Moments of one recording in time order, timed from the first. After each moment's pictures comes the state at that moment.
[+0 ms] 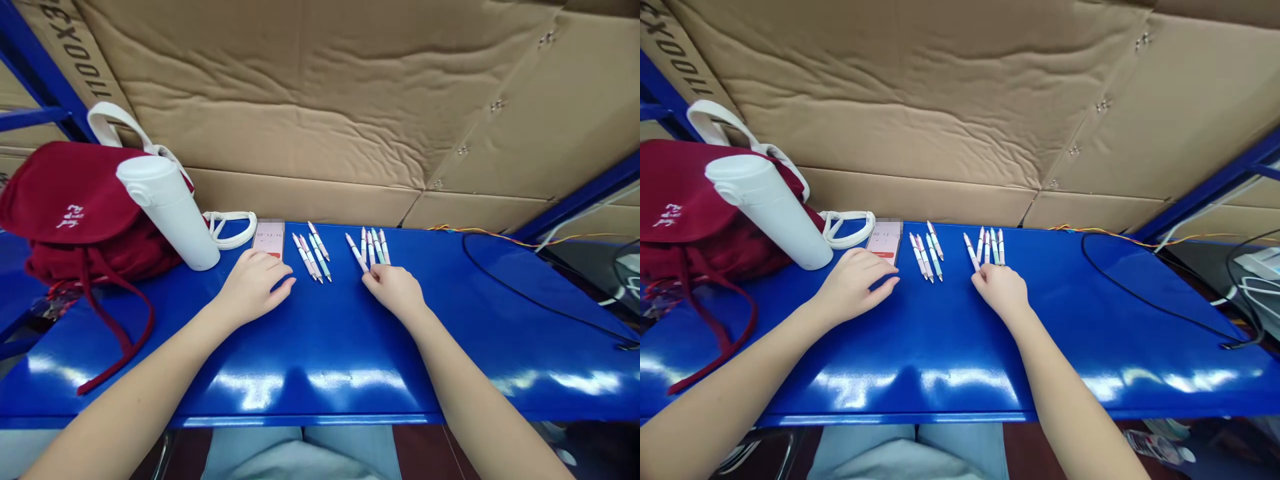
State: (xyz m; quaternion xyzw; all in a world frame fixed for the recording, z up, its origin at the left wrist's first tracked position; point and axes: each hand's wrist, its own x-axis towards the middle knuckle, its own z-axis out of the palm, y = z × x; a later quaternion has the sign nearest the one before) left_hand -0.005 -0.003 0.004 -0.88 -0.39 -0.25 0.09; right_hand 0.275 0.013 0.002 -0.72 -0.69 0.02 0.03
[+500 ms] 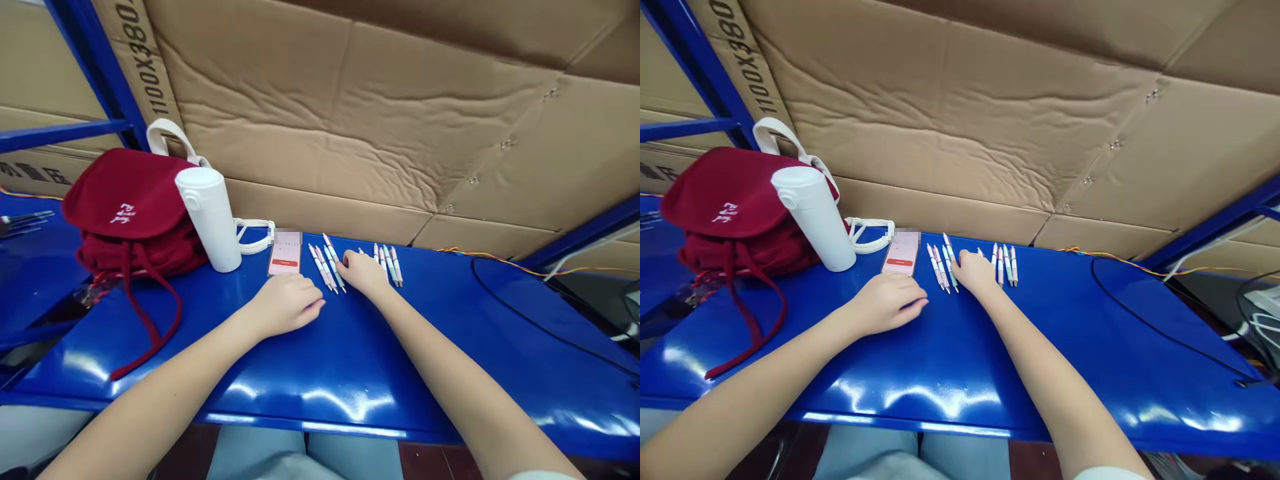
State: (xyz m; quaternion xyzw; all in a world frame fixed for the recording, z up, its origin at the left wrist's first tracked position) left_hand 0.001 -0.013 0.006 -0.91 -0.32 -0.25 0.04; right_hand 0.198 0.073 0.003 -0.67 -0.74 0.01 0.01
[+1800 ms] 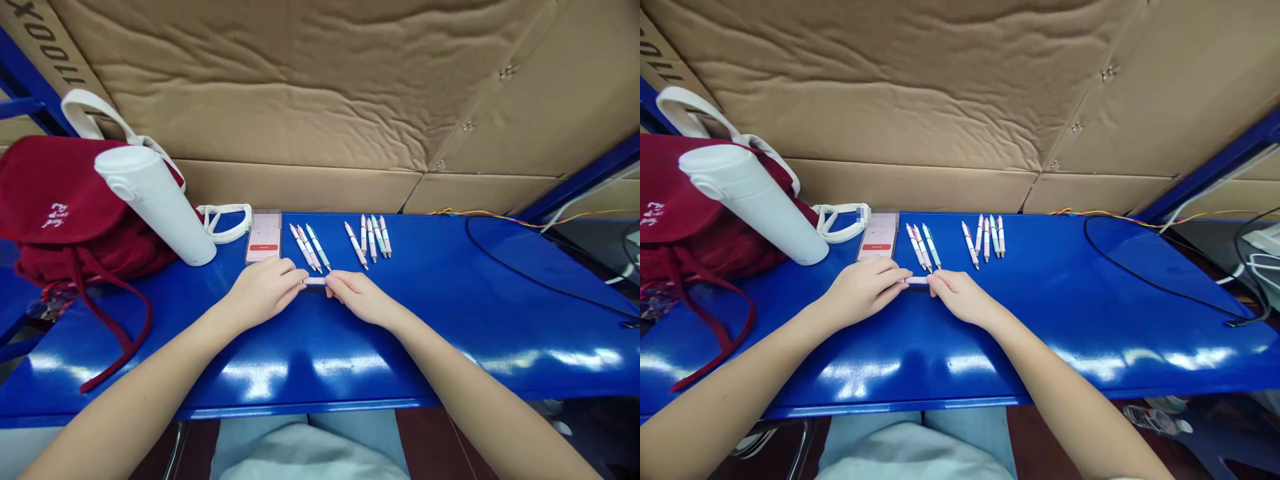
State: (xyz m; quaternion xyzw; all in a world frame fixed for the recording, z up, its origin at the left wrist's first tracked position) left_hand 0.008 -0.012 -0.001 -0.91 -0.35 -0.19 0.06; right_hand 0.231 -0.012 -0.002 -0.46 -0.78 0.37 0.20
